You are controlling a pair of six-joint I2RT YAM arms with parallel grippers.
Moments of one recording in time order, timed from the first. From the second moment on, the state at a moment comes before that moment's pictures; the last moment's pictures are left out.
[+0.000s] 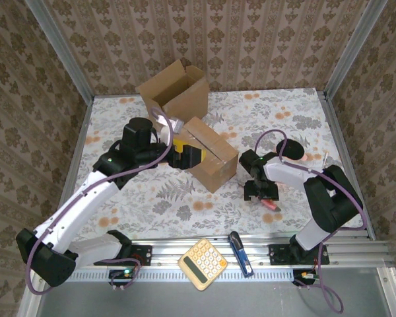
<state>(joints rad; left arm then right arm) -0.65 1.11 1.11 -0.45 0.55 -0.39 0.47 1.60 0.87 -0.90 0.09 0.60</state>
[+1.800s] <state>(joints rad) -0.84 1.43 1.27 -0.36 0.59 -0.40 0.61 1.00 1.12 -0.87 -0.07 0.43</state>
